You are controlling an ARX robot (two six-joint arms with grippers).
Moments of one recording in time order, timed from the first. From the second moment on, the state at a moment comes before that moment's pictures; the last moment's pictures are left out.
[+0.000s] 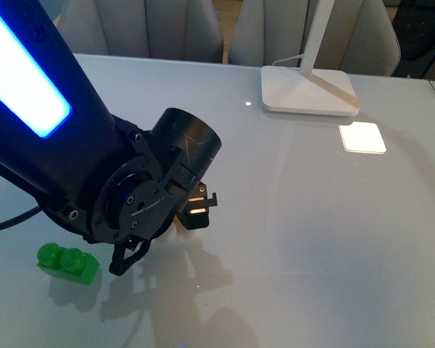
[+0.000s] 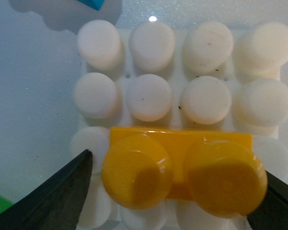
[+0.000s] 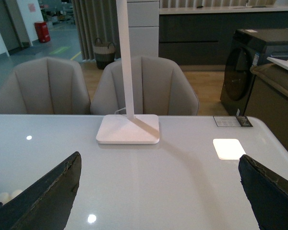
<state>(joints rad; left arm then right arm) -0.55 2.38 1.07 0.16 -0.41 -0.67 0.00 0.01 0.01 0.00 0.00 0.00</state>
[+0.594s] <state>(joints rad) -0.43 2.09 0.91 0.22 -0.33 -0.62 0.00 0.01 0.01 0.00 0.00 0.00</state>
